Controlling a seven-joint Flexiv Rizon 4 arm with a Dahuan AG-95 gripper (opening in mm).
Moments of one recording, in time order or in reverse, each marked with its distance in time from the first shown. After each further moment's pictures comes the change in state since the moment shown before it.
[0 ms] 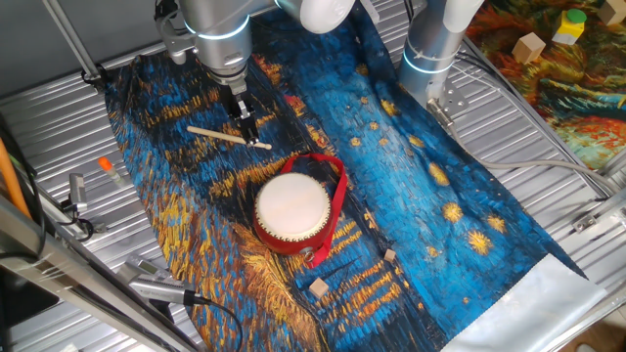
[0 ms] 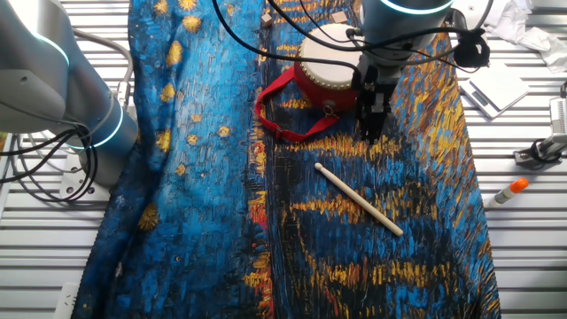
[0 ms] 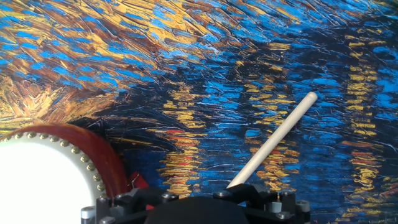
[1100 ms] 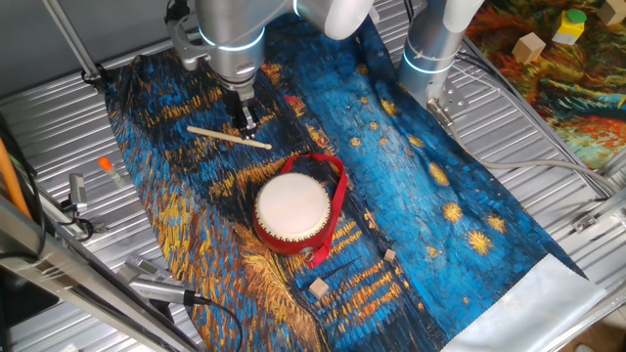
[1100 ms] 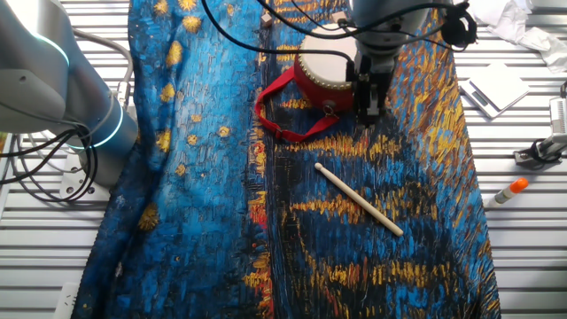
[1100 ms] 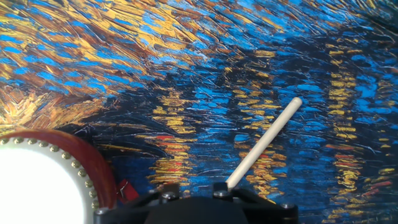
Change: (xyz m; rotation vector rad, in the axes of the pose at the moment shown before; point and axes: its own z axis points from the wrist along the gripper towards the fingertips) arm -0.001 0.001 0.001 0.087 -0.042 0.007
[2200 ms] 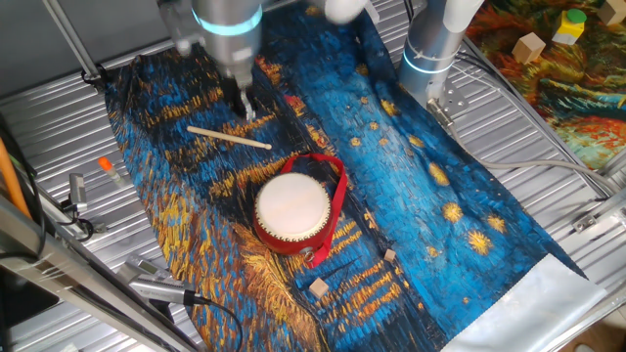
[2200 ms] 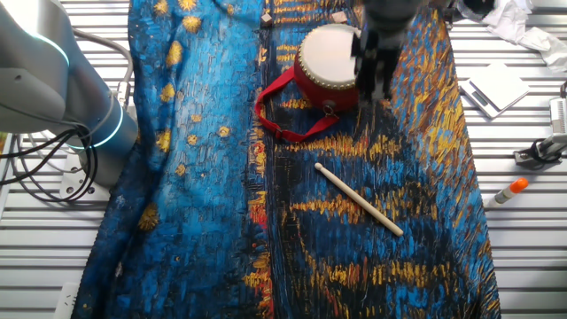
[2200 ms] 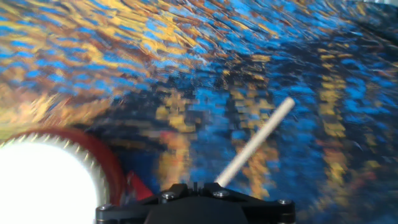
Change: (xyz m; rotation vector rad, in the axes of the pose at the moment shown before) arm 0.005 -0.010 -0.071 -0.003 0.042 -0.023
